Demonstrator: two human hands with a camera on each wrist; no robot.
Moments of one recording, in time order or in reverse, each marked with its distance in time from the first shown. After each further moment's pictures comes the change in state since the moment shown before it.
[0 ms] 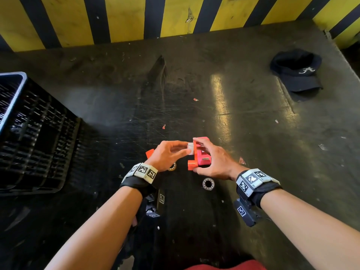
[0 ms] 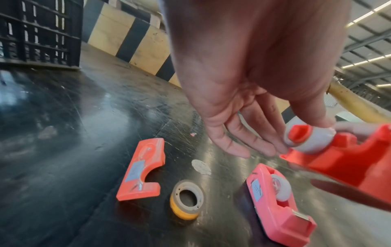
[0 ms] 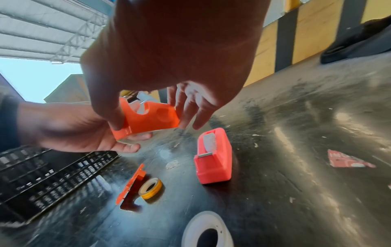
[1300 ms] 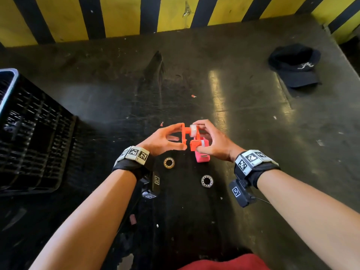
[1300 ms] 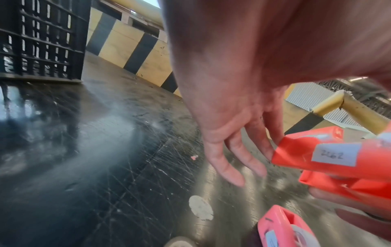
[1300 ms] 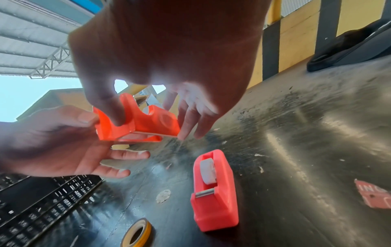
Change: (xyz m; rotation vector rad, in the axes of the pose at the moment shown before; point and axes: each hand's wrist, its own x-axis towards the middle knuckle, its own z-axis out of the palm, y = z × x) left_hand 0.011 0.032 -0.034 0.012 -0.188 -0.152; right_hand 0.025 -0.018 -0.030 0.152 0.027 0.100
